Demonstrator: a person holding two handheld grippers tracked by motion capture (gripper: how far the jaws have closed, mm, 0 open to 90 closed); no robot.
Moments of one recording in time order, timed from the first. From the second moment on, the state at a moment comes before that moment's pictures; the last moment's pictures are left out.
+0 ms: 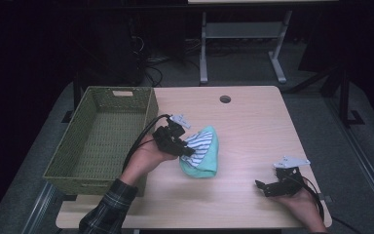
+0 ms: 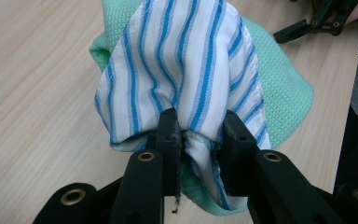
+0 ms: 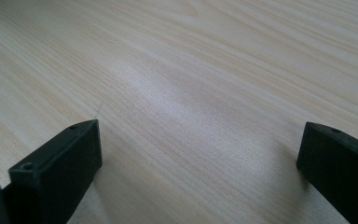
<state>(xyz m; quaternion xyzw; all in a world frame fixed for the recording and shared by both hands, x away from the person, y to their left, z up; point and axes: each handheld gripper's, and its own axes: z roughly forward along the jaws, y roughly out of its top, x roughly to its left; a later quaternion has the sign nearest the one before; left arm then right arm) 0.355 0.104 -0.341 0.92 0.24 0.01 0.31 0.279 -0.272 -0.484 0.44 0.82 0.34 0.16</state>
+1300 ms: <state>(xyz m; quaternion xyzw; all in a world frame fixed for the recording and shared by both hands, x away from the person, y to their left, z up) 0.361 0.189 -0.288 0.90 0.31 0.07 0.31 0.279 -0.272 -0.484 0.44 0.82 0.34 0.16</state>
